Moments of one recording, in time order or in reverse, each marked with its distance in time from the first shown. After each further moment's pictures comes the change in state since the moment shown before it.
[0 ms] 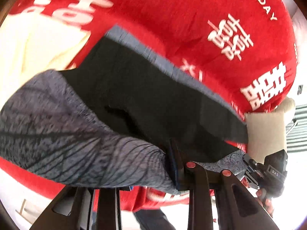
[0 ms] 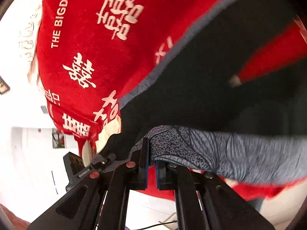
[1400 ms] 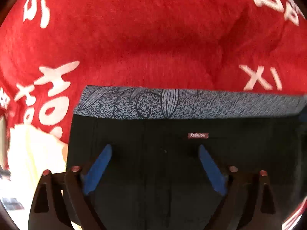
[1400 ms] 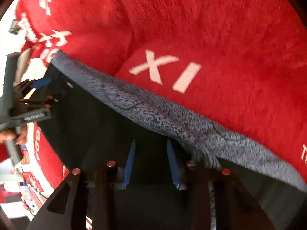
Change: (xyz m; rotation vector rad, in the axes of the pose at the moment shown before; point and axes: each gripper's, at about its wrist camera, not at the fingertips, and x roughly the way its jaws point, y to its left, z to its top) left arm 0.162 -0.036 0.125 0.433 -0.019 0.639; right arm 0.196 0.040 0.154 -0.745 0.418 -0.477
